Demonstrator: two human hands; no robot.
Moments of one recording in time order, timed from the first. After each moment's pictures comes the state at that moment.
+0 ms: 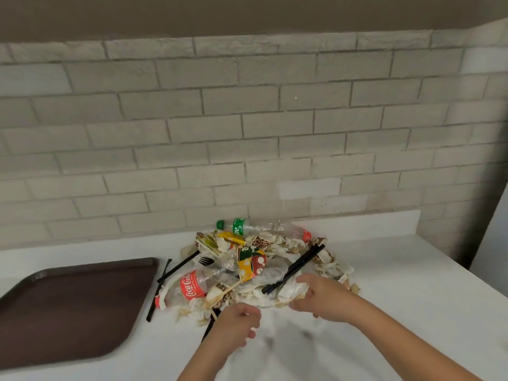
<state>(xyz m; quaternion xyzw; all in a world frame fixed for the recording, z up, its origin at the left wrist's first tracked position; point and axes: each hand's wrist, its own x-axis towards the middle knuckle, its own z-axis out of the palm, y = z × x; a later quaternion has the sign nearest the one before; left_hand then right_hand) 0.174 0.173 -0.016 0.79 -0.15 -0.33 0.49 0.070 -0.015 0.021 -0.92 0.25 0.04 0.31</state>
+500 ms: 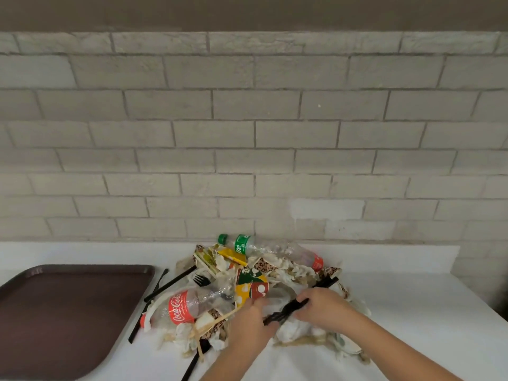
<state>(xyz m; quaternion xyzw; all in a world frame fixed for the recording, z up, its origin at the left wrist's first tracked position) 0.227 0.073 -0.037 0.92 -0.29 -0.08 0.27 0.155 -0.091 0.002 -0.94 0.22 0.07 0.25</state>
